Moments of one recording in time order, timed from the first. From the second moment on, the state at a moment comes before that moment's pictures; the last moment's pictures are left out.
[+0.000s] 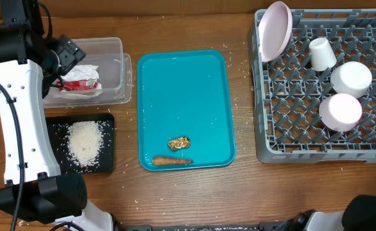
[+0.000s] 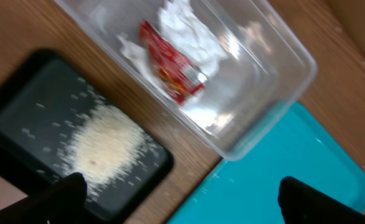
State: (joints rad) left arm 0.20 1.79 2.05 -1.43 -0.03 -0.65; right arm -0.60 1.58 1.79 -1.35 0.09 0.73
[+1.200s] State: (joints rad) left arm -0.60 1.80 1.34 -1.10 0.13 -0.59; right arm -0.65 1.58 1.79 -1.35 0.06 0.73
